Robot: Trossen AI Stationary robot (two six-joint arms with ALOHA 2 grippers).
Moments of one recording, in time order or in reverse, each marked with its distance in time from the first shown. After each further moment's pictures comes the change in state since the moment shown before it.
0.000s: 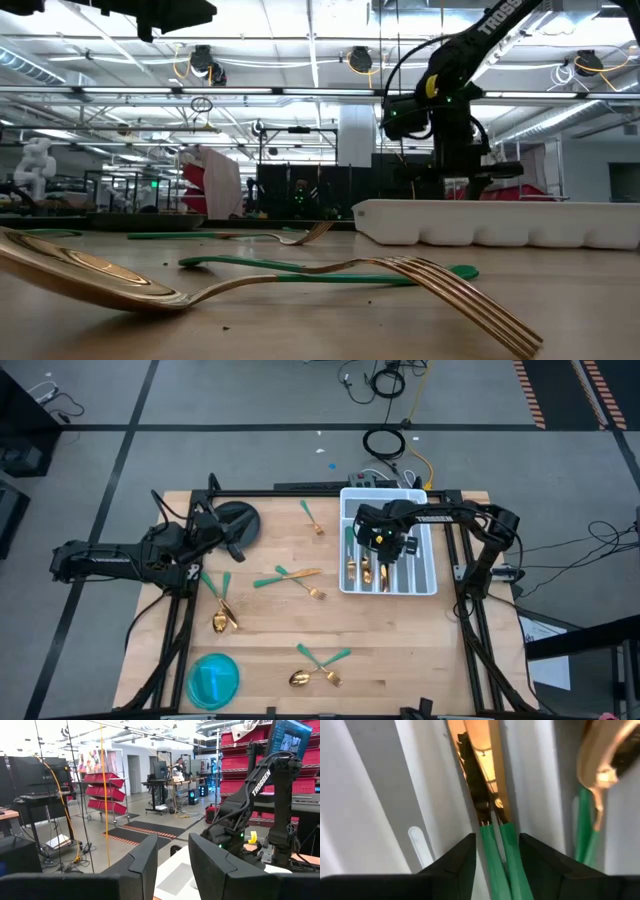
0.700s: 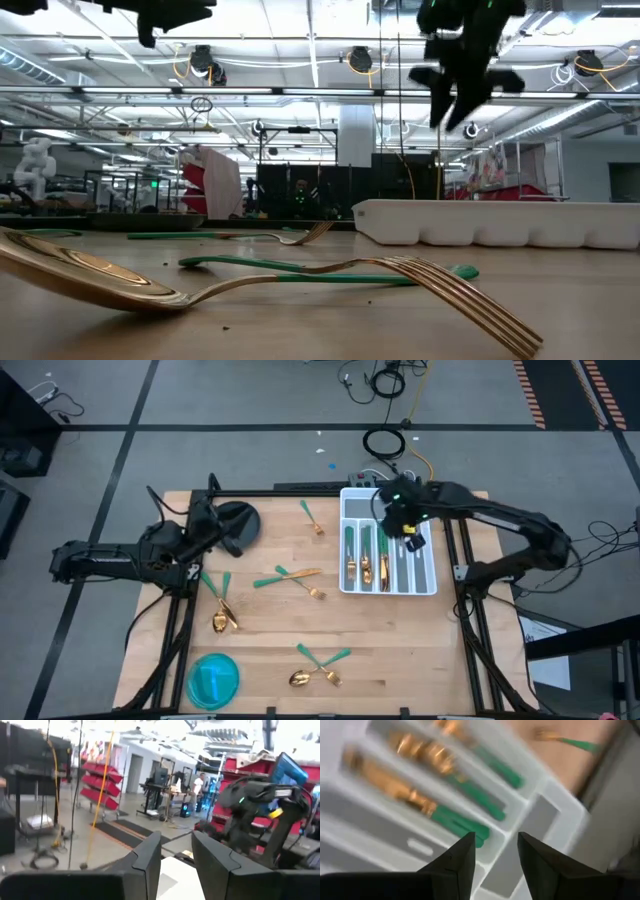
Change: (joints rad) left arm 0.013 0.012 0.006 0.055 -0.004 -0.242; right arm 0.000 -0.425 0.125 -0.106 0.001 0.759
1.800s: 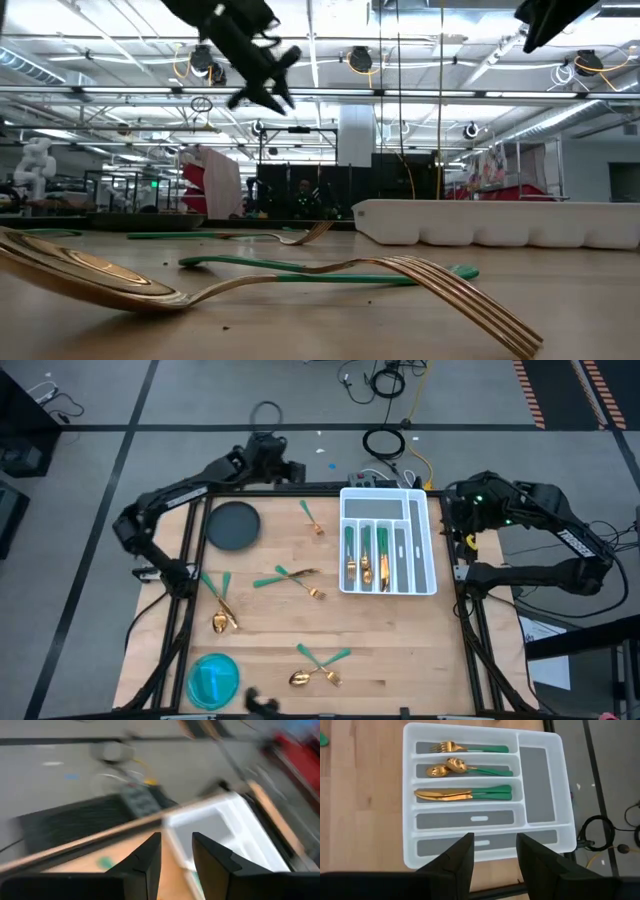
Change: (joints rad) left arm 0.604 0.956 0.889 -0.746 0.536 -0.448; right arm 0.003 -0.406 0.184 -0.491 -0.004 0.617
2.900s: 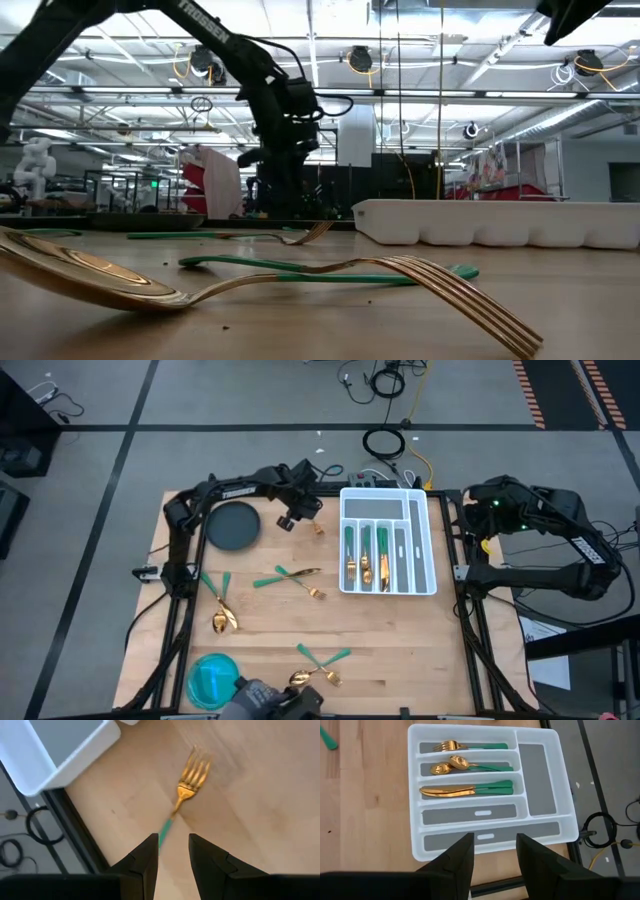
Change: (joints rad) left arm -0.044 0.415 0.154 -0.315 0.145 1.798; right arm 0.000 -0.079 0.000 -0.053 -0.003 0.044
